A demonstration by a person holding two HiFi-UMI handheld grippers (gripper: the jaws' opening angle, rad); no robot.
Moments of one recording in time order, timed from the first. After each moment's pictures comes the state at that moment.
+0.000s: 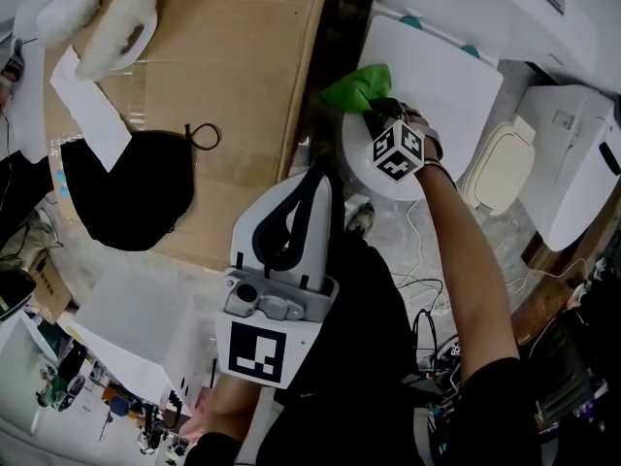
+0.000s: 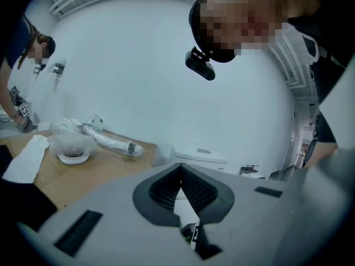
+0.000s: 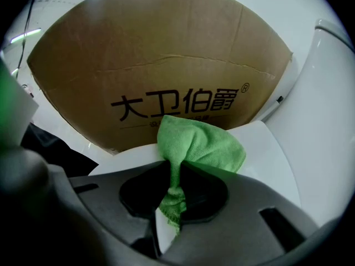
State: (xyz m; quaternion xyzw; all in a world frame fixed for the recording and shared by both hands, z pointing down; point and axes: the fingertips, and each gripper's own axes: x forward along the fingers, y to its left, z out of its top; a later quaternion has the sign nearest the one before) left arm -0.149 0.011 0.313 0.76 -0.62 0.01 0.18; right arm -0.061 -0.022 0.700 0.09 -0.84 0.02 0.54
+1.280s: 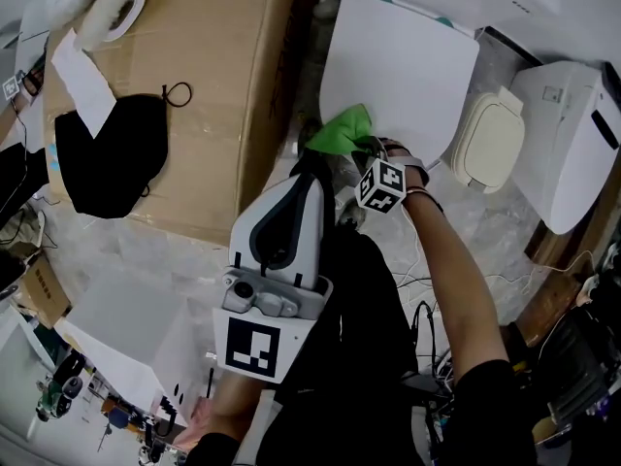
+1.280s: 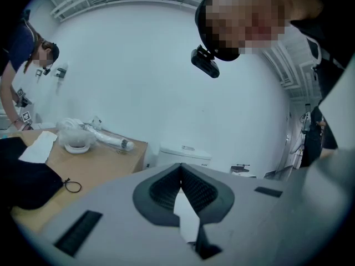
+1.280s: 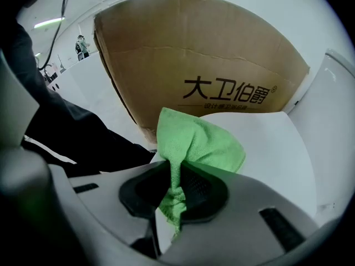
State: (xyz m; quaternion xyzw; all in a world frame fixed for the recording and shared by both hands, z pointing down) left arm -0.079 0.095 0.303 0.77 -0.62 0.00 0.18; right arm 0.008 0.134 0.710 0.00 -0.84 -0.02 0.55
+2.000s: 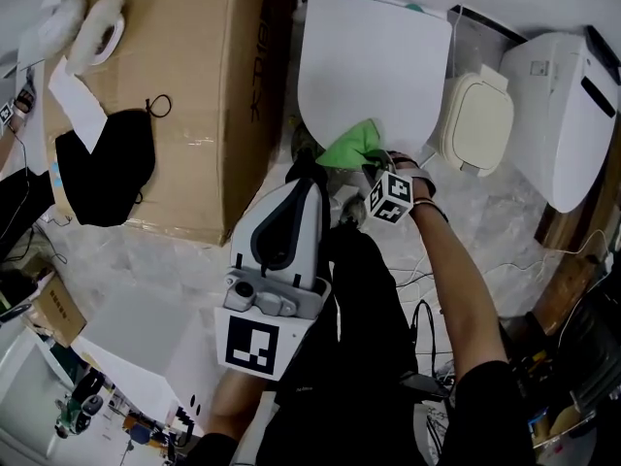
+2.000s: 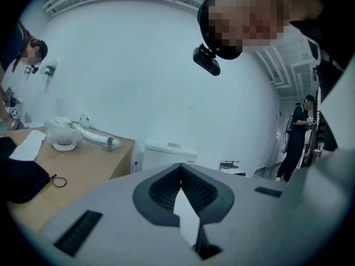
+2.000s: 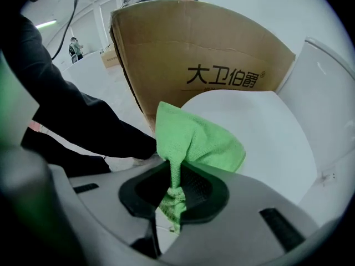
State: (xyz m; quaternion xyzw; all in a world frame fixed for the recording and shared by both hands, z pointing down) left arm -0.025 0.109 0.296 0.79 -0.58 0.01 0.17; right arm 0.086 0.170 0.713 0.03 -0.83 0.00 0.56
